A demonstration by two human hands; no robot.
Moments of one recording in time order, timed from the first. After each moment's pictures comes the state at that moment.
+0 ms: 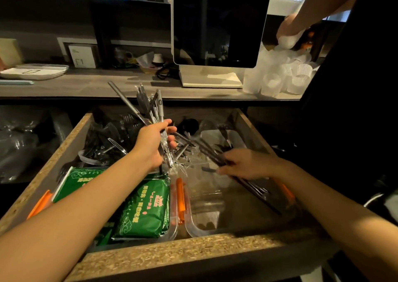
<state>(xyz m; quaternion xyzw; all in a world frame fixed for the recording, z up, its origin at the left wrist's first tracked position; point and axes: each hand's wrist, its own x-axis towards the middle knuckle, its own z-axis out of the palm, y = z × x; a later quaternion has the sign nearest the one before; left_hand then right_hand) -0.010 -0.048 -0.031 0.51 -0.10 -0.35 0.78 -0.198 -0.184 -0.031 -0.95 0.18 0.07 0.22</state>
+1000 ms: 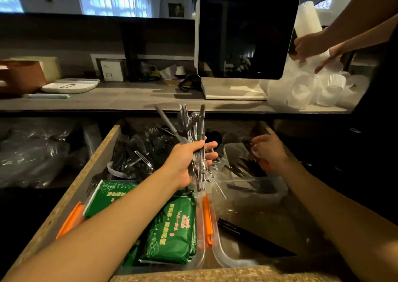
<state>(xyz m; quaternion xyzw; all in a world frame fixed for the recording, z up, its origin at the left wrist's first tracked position) -0.016 -0.043 -0.028 0.50 -0.15 -0.43 0.74 -0.127 -0.257 -0.053 -0.70 0.43 -0.28 0.50</state>
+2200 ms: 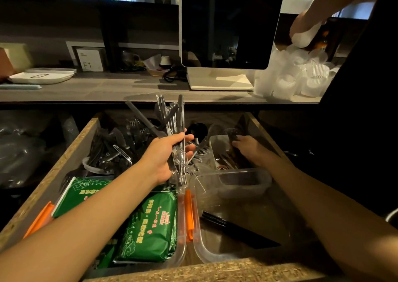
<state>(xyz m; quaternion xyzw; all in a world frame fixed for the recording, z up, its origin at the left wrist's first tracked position) -0.007 -0.050 -0.038 0.53 -0.11 -0.41 0.74 -0.114 -0.280 -0.086 -0.79 0.41 -0.15 0.43</state>
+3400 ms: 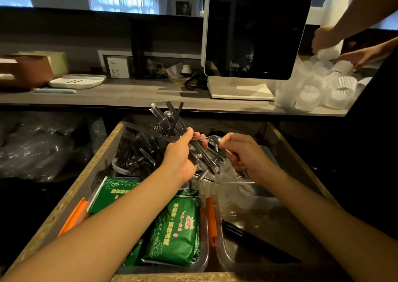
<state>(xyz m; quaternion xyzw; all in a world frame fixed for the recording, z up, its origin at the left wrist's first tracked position) -0.003 -0.046 -0.027 0.37 -0.01 -0.39 0.84 -0.115 -0.156 -0.023 -0.75 0.18 -0.21 0.60</state>
